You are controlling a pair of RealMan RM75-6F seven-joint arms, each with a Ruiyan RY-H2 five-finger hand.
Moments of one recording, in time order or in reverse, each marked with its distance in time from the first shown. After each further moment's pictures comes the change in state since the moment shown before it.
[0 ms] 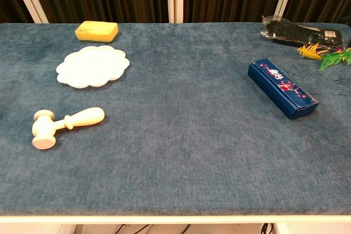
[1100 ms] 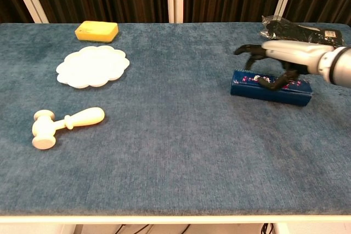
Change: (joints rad) left arm 0.012 0.002 -0.001 0.000 -0.022 0.002 -0.001; right arm 0.311 -0.341 0.032 0.266 0.031 -0.283 0.073
